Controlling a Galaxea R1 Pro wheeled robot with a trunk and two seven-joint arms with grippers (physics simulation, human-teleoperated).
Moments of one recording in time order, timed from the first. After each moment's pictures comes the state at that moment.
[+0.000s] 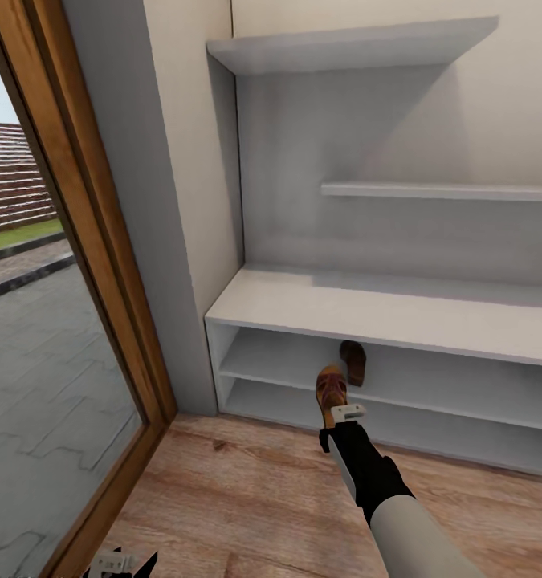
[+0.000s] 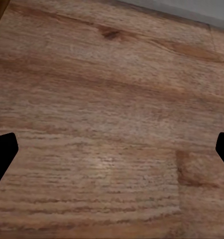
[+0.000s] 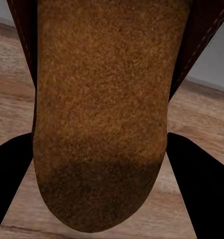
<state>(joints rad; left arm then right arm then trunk) -0.23 0.16 0.32 -0.37 -0.03 -0.40 -0.57 -0.65 0.17 0.01 -0.71 0.15 0.66 -0.23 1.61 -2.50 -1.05</state>
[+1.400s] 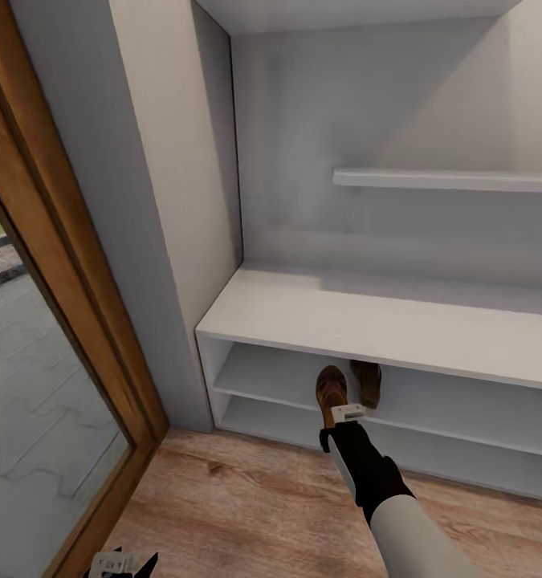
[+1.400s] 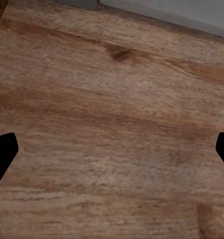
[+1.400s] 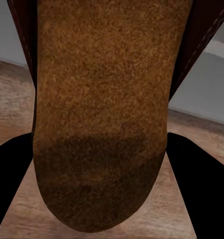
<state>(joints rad) -0.23 0.16 0.32 -0.37 -0.03 -0.40 -0.57 -0.65 0.17 0.01 -0.71 0.15 0.66 -0.23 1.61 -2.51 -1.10</state>
